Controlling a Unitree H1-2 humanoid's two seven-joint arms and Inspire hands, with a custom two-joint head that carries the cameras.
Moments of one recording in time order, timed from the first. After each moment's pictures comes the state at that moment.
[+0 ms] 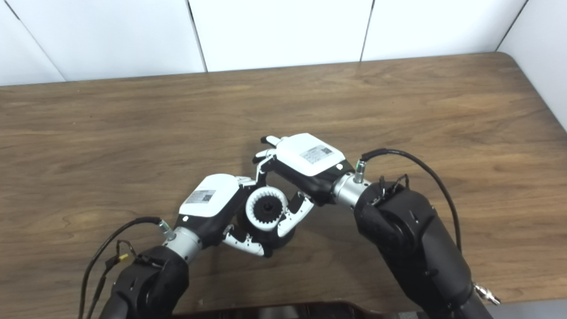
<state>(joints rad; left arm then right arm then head) 0.02 0.11 -0.48 -0.45 1.05 0.22 -0.54 -0.15 -0.30 0.35 -0.58 -0.95 0.15 0.78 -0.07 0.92</state>
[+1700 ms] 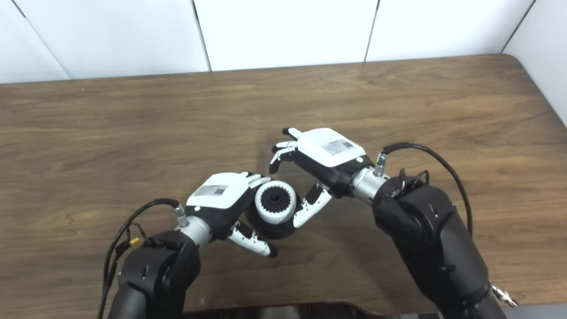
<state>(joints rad) -0.04 -0.03 -0.40 -0.53 1.41 0.26 -1.04 -0.16 -0.33 0.27 -0.58 -0.88 0.18 0.79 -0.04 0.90</state>
